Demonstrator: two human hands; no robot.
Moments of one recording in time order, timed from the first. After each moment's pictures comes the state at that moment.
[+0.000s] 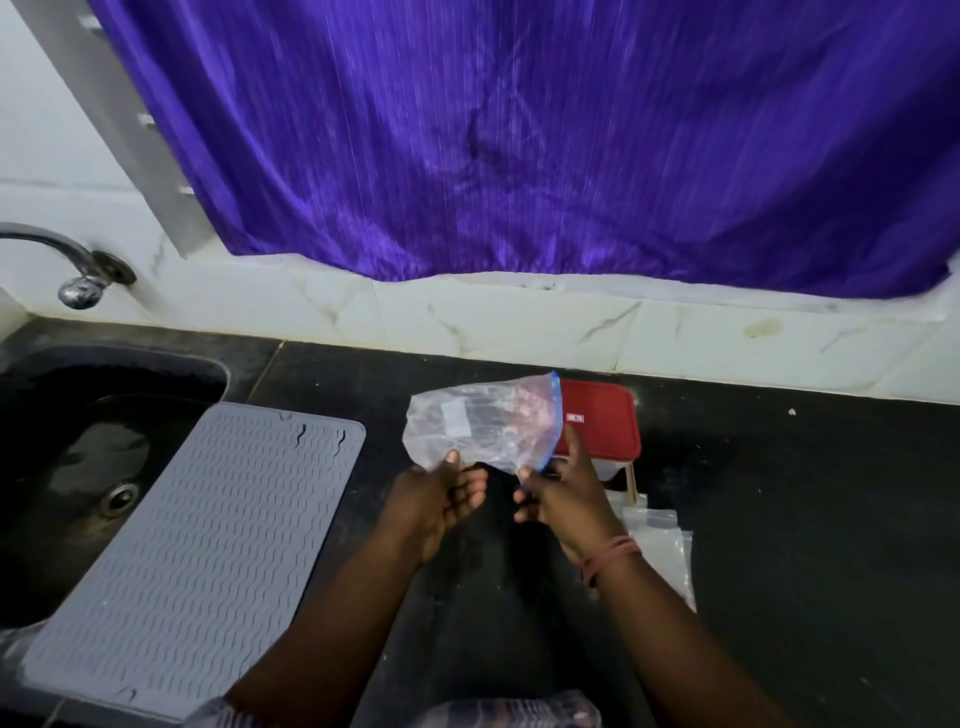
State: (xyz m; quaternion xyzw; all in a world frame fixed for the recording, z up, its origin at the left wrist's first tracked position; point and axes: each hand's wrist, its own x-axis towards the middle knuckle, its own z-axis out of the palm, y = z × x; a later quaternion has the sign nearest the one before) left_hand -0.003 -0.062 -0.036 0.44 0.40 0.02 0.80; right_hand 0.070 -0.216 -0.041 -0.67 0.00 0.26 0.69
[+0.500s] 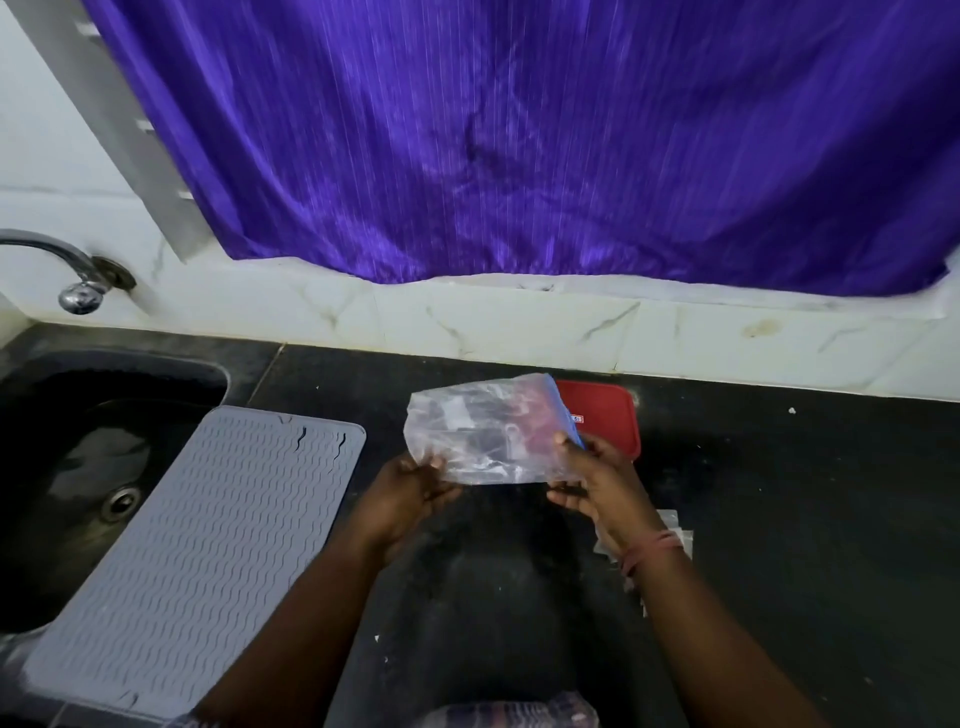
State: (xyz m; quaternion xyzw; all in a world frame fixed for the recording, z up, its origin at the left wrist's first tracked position) left_hand -0.019 -0.038 -0.025 0.51 0.31 0.00 0.80; right_hand 0.093 -0.248 -0.031 -0.65 0.01 0.29 0.70
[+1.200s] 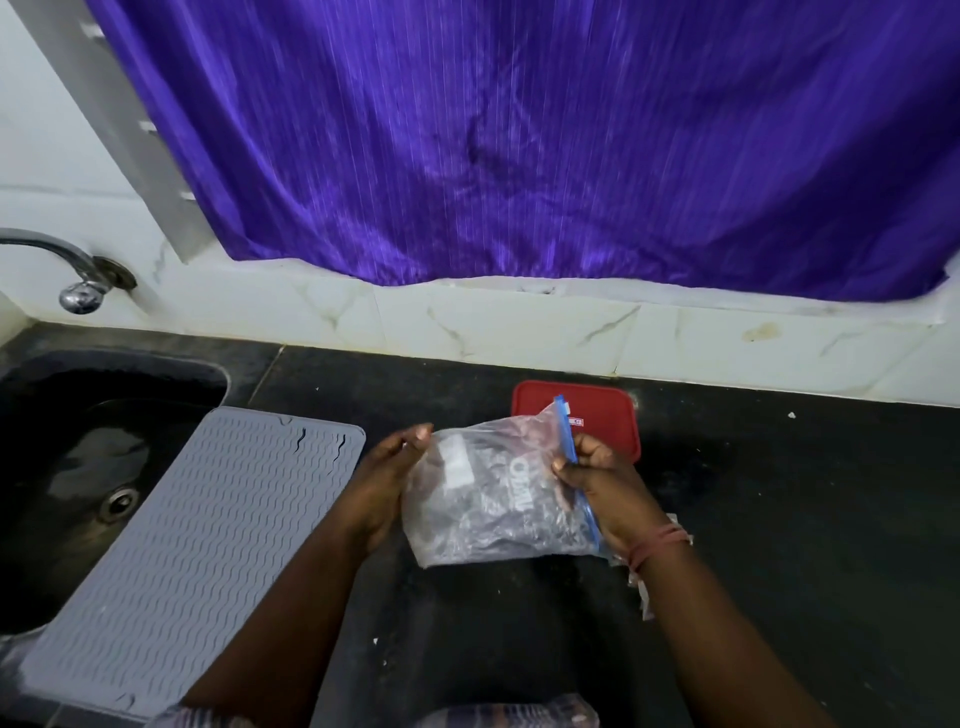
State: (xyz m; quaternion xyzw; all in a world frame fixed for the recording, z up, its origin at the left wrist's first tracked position) left_hand -0.018 -0.011 -0.033 0.57 0.30 0.03 0.76; right_hand 0.103 -0.250 -0.037 -0.68 -0.07 0.29 0.67
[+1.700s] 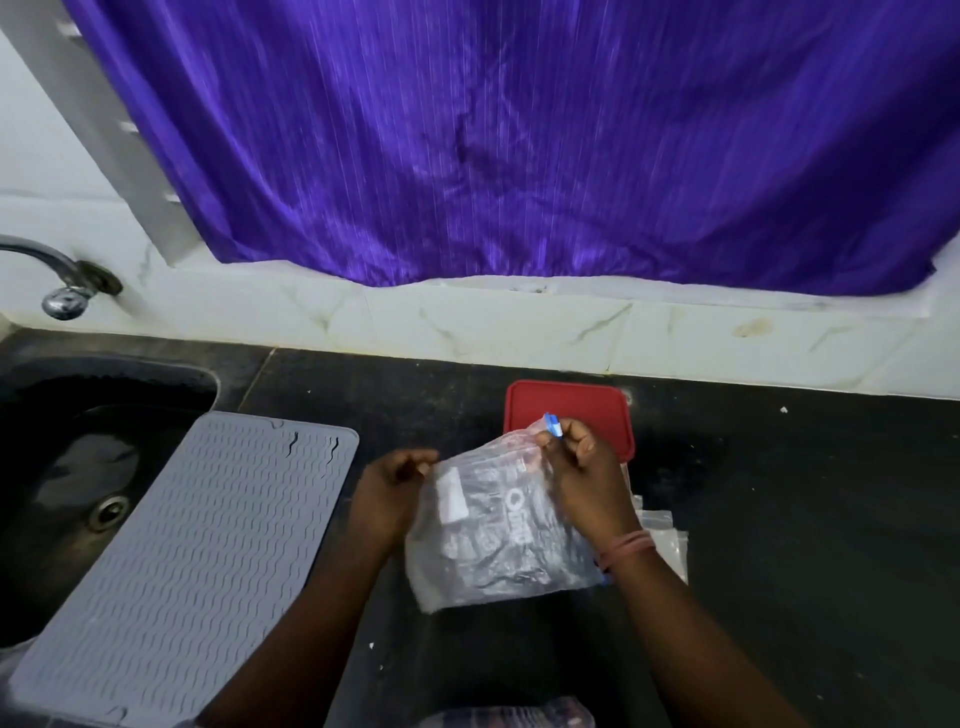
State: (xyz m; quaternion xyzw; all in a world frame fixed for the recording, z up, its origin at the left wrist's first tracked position) left_hand -0.016 -0.026 -0.049 0.78 0.33 0.08 0.53; right_hand 0.086 -0.230 -0.024 -0.76 -0.12 0.12 0.63
